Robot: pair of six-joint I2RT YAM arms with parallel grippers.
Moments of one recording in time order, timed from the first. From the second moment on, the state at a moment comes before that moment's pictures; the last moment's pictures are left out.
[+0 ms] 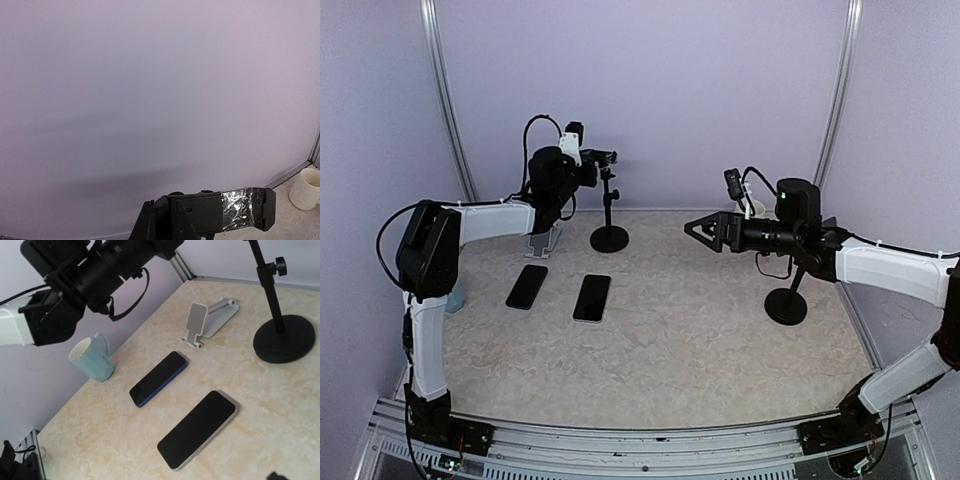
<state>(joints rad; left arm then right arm) -0.47 2.12 1.65 0.59 -0.18 0.04 0.55 1.39 0.96 0.22 -0.54 0.44</state>
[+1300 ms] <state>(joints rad) -0.57 1.67 1.39 0.39 -0.36 -0.09 0.43 1.19 1.03 -0.01 -0.52 0.38</state>
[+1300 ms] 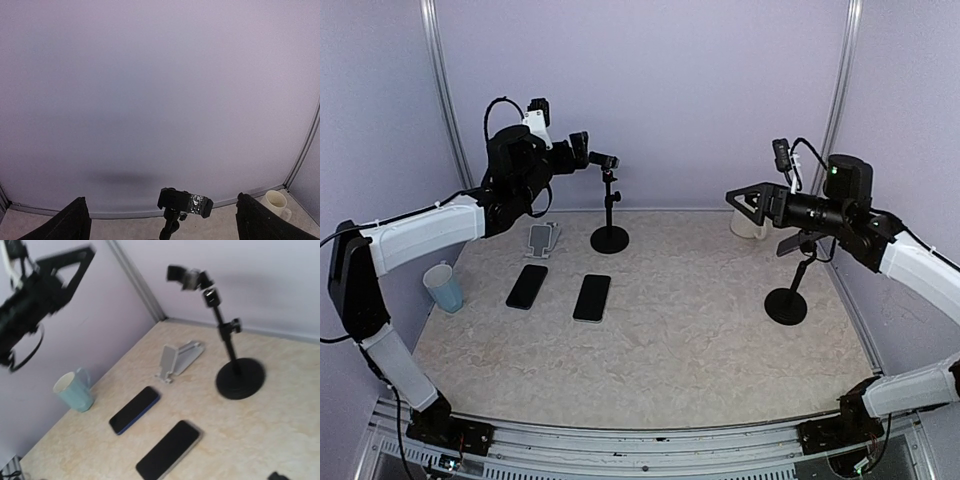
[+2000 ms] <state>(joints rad) -0.74 1.59 1.28 0.16 -0.49 -0.28 0.42 0.91 1.06 -0.46 -0.17 0.50</state>
